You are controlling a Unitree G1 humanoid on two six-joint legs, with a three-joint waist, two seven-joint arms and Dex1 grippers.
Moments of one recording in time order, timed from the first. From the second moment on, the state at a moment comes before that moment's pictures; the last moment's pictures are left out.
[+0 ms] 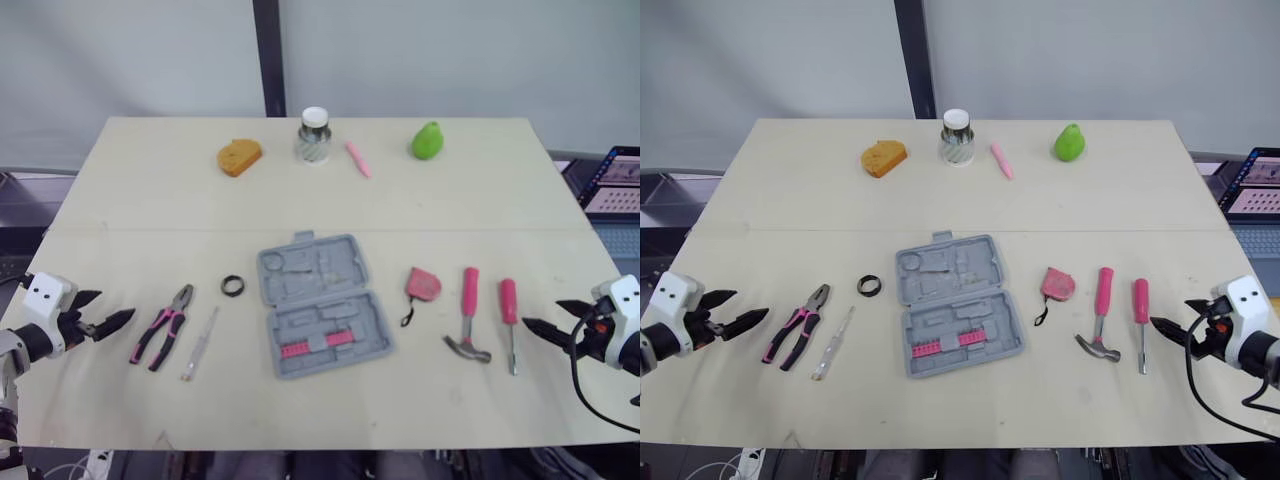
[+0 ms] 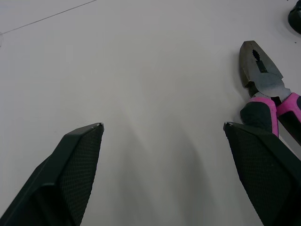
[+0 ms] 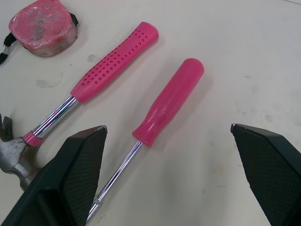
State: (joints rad) left arm -0.22 0.90 0.35 0.77 -0.25 -0.04 -0.92; right arm 0.01 -0.91 -0.40 0.29 0.38 0.33 0.94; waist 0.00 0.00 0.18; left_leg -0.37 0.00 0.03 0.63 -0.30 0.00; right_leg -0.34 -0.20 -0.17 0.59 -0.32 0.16
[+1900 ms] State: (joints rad) left arm -0.19 0.63 -0.08 -0.10 -0.21 0.57 -0.70; right arm -0.53 -0.58 0.23 0.25 0.18 0.50 0.85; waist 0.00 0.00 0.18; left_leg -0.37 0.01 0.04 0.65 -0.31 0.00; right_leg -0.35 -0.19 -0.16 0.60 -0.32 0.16
